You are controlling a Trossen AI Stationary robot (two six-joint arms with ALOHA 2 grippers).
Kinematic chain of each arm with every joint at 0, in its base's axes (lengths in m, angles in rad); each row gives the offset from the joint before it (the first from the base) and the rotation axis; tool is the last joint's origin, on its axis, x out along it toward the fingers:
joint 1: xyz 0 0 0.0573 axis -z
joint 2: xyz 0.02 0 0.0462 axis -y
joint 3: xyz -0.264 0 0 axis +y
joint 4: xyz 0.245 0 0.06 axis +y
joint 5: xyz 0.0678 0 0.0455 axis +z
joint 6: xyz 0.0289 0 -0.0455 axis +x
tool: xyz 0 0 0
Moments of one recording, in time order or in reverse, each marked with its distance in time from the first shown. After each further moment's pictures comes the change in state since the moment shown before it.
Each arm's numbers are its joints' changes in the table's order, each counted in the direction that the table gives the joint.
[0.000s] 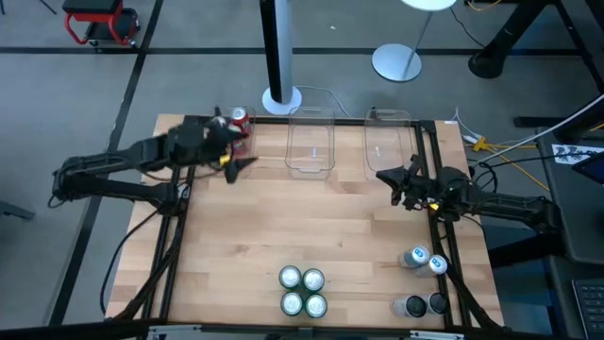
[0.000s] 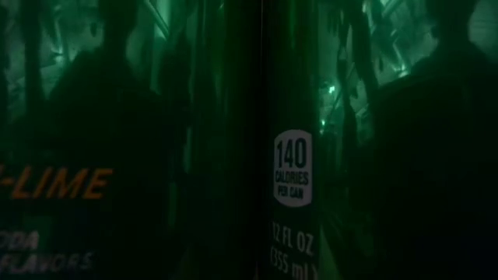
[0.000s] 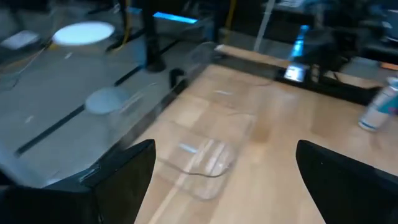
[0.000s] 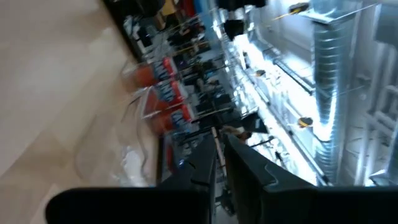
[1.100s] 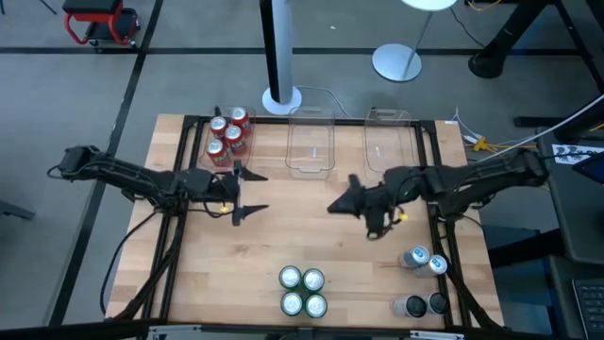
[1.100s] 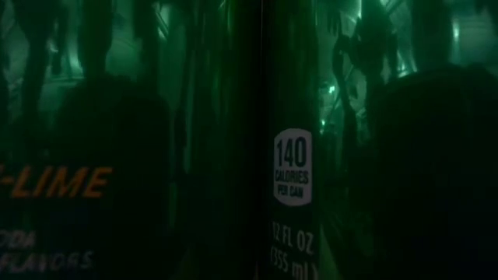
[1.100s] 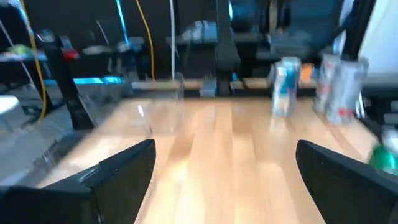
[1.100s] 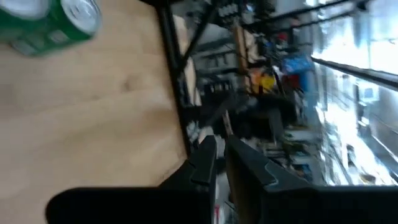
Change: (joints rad) left arm 0.347 -0.057 0.482 -0.754 0.019 0.131; right arm -0.442 -0.989 -1.016 0.400 -0.001 -0.085
